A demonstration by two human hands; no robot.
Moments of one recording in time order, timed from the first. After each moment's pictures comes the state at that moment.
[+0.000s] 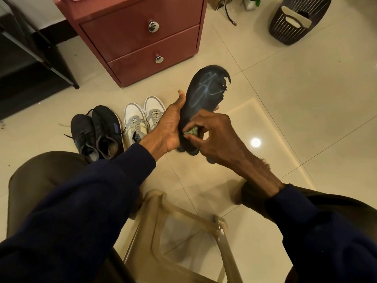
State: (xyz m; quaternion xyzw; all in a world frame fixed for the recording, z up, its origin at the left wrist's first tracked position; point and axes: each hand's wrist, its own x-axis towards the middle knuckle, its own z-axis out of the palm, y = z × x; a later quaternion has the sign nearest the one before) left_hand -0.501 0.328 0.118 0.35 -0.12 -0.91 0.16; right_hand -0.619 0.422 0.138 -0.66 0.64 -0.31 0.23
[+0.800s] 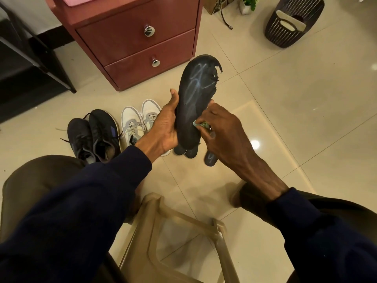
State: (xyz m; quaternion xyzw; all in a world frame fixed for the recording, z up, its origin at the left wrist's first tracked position) left_hand -0.505 0.327 0.120 0.33 -0.10 -0.92 0.21; right_hand -0.637 0.426 0.137 -0.69 0.67 -0.27 0.09
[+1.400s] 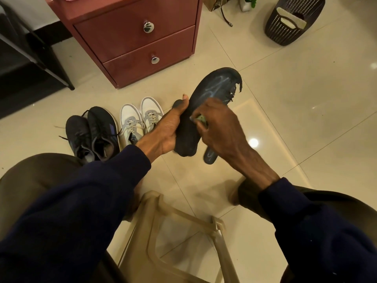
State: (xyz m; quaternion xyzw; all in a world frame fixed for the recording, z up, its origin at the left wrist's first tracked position) left_hand -0.505 0.331 0.113 0.44 -0.19 -0.87 0.13; right_hand -0.633 0.411 0.142 -0.69 0.69 -0.22 0.11
